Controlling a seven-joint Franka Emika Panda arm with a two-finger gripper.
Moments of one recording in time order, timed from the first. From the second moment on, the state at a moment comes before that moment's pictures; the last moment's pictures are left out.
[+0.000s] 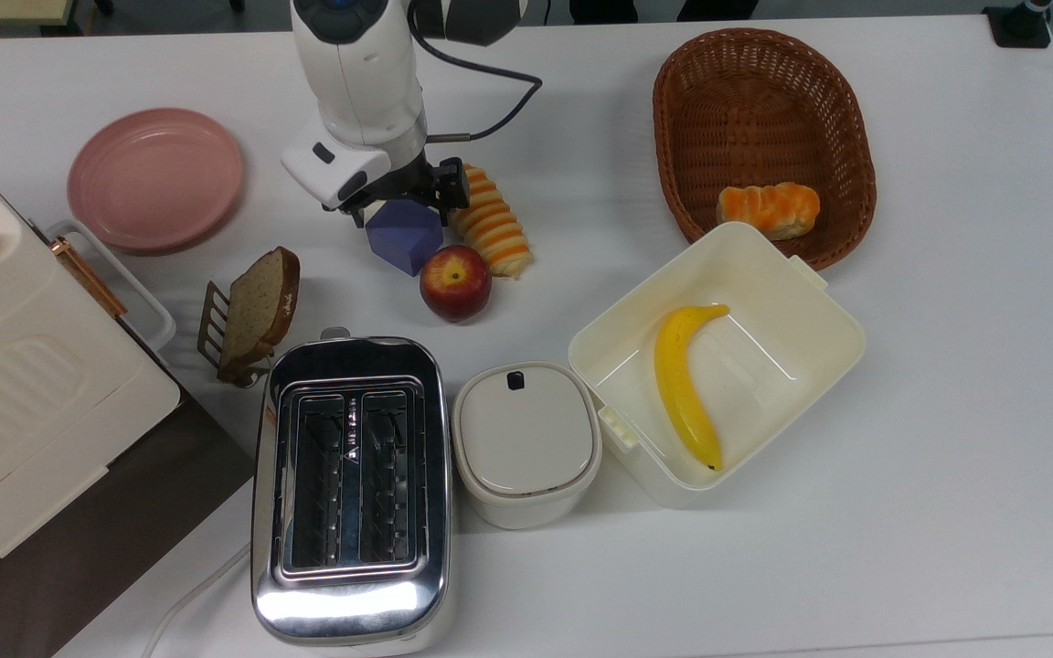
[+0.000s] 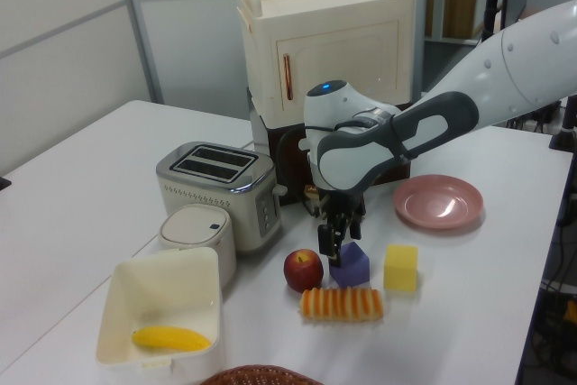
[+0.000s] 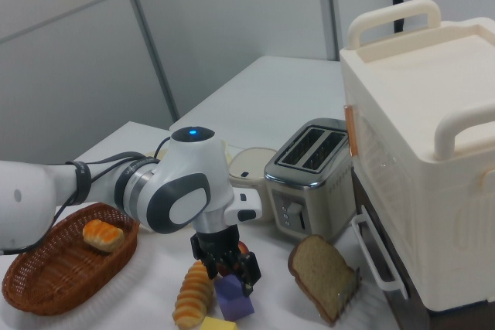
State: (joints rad) arm -0.08 0.21 0.03 -1.99 -0.03 2.12 -0.09
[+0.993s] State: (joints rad) arm -0.08 0.25 0.03 -1.98 -0.08 2.12 -0.09
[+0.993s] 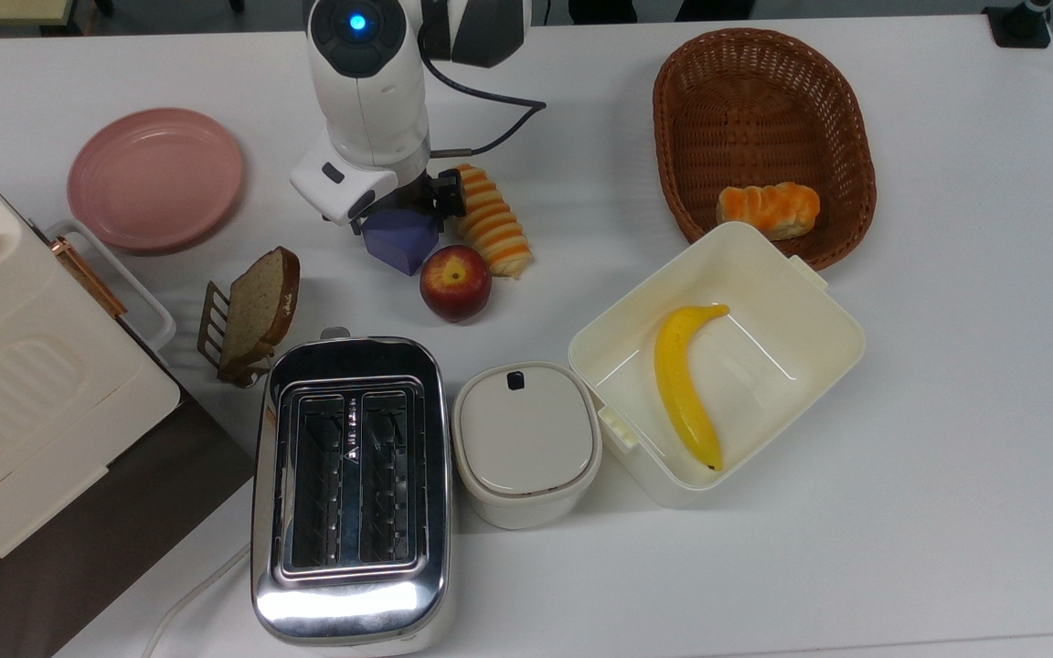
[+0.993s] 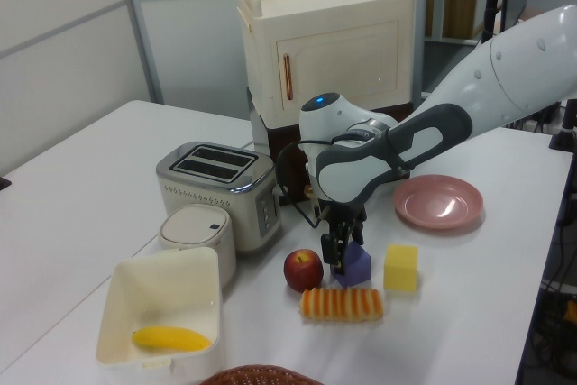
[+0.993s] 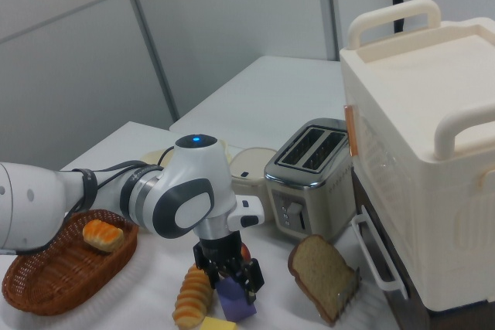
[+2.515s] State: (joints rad) arm -0.25 0.05 0.01 -1.96 -0.09 1.90 -0.07
